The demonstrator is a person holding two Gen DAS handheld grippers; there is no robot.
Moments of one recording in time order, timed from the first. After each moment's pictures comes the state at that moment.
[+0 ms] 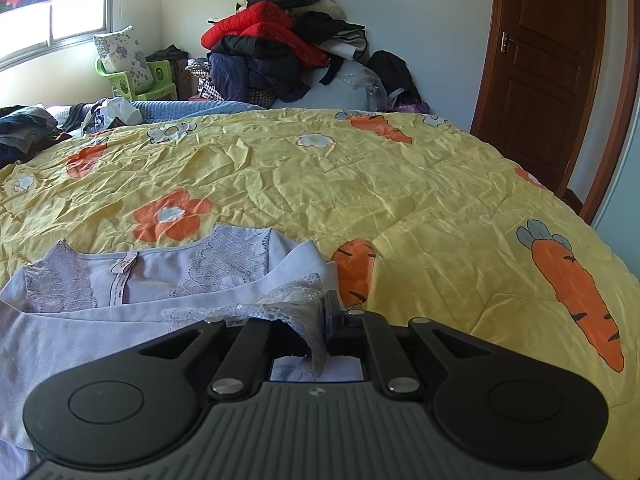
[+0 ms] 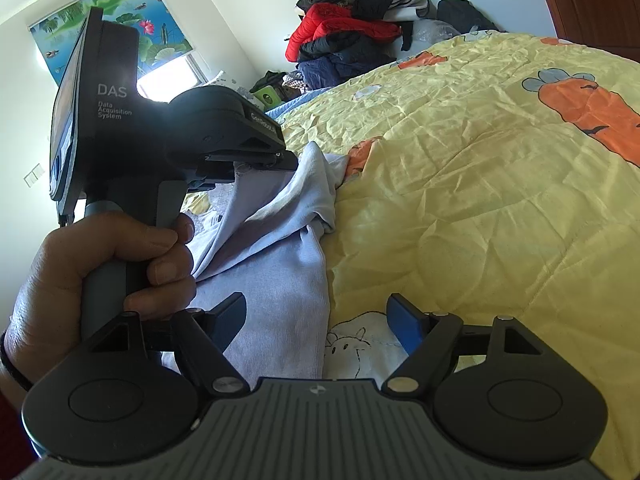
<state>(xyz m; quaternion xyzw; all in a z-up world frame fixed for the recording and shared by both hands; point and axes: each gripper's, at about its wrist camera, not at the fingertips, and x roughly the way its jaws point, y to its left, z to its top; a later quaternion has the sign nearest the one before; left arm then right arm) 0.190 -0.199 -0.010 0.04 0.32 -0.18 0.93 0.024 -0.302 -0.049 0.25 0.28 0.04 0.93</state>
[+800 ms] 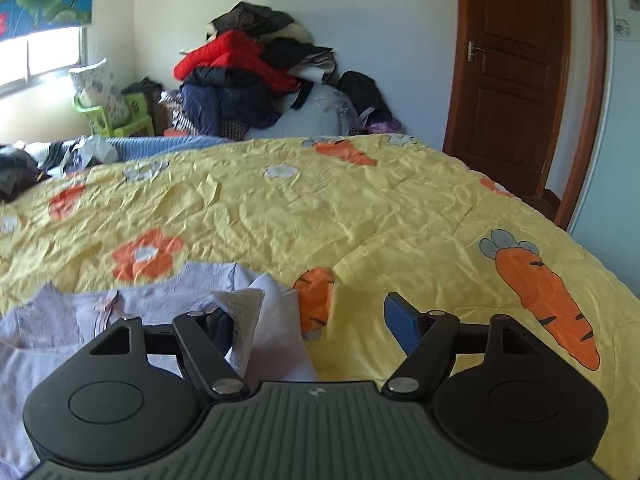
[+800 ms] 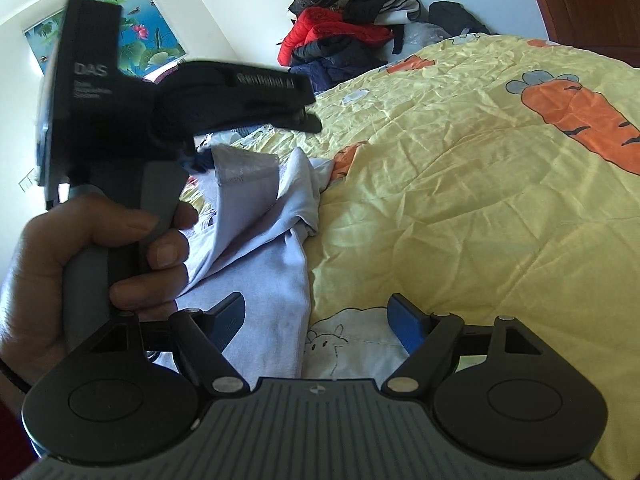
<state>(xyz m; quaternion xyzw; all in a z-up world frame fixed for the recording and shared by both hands) 0.169 -0.220 0.010 0.06 0.27 -0.22 0.94 0.015 -0.312 -0.050 0.25 0.28 0.03 0.93</state>
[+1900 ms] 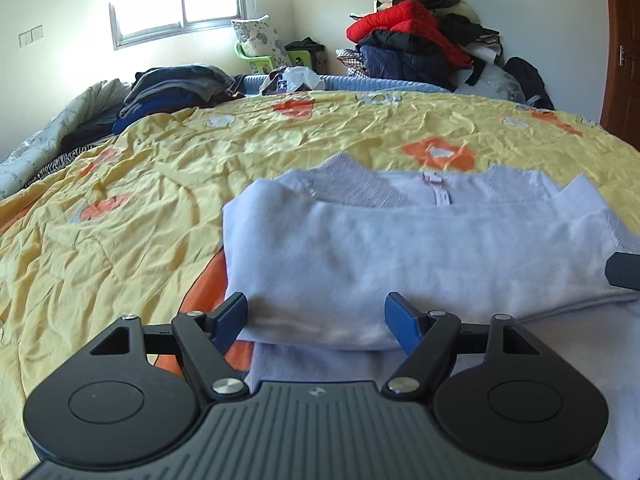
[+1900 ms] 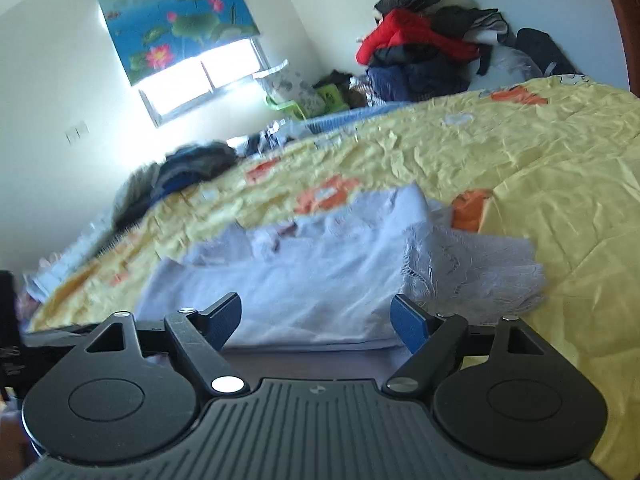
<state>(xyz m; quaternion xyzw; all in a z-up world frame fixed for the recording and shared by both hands) 0.151 0.004 -0.055 0.03 0.31 0.01 0.95 0.112 -0.263 -0.031 0.17 0.27 0.11 0.94</state>
